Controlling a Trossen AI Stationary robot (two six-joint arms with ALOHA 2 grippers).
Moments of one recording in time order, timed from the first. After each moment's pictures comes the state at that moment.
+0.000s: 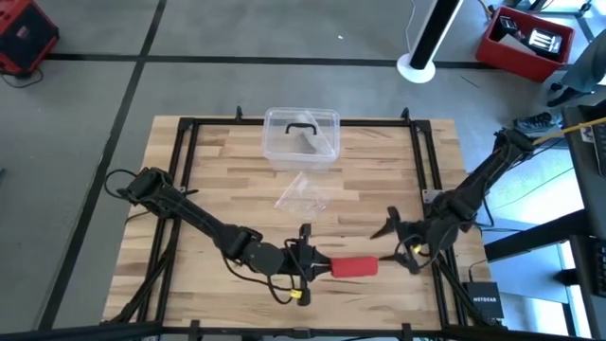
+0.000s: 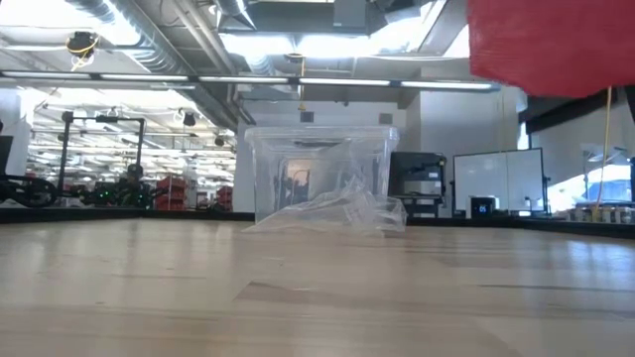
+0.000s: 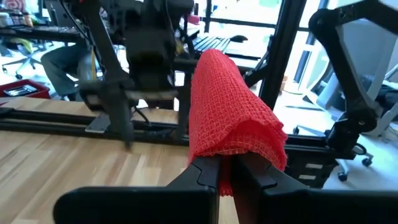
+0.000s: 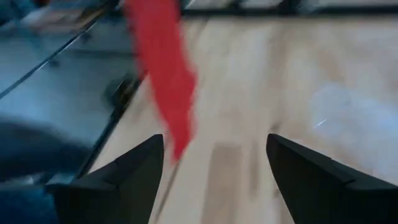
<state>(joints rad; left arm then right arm) -0.50 1.84 1.45 0.27 -0.50 -0.18 0.81 0.84 0.52 -0.18 0.44 0.37</state>
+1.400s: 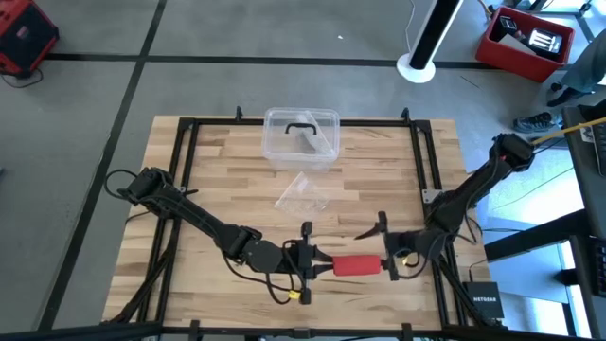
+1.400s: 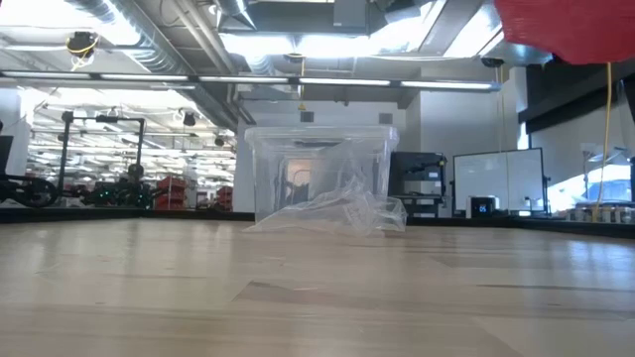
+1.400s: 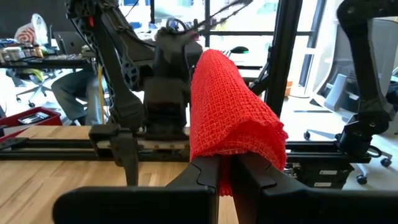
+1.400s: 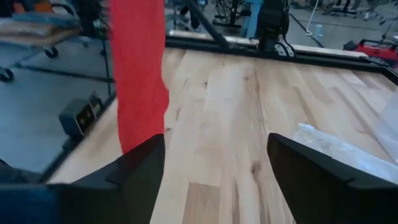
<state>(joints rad) -0.50 1.84 1.45 0.34 -0.51 -0.05 0.79 1.10 0.43 0.32 0.62 0.15</state>
